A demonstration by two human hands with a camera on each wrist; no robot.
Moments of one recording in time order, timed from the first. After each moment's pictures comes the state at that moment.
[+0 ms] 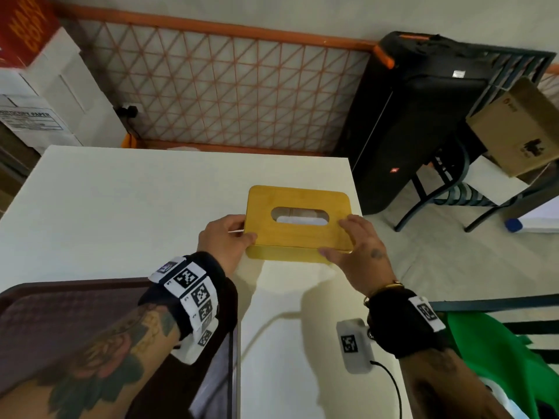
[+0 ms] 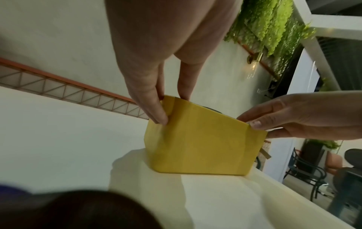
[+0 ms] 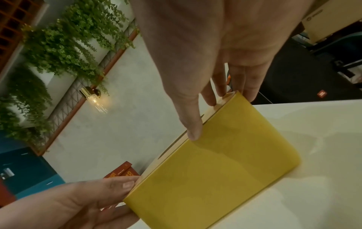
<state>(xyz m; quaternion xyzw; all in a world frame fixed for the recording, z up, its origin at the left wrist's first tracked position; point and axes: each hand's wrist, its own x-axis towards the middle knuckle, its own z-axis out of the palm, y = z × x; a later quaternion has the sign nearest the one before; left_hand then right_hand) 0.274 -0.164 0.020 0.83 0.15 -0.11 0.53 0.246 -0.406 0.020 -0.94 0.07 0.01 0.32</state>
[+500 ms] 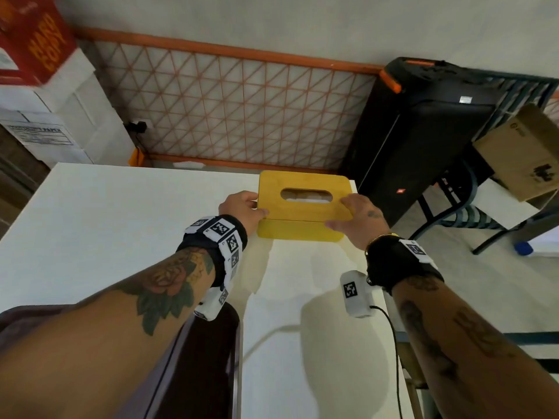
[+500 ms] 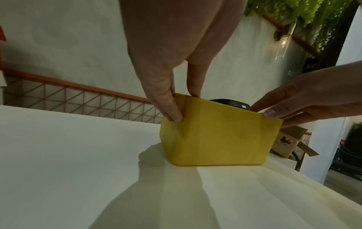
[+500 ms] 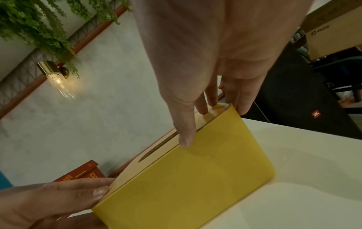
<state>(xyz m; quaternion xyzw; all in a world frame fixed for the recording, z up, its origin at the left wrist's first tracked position) 0.387 -0.173 0.000 0.82 0.16 -0.08 0.54 0.357 -0.407 0.045 -0.95 0.09 0.10 0.27</state>
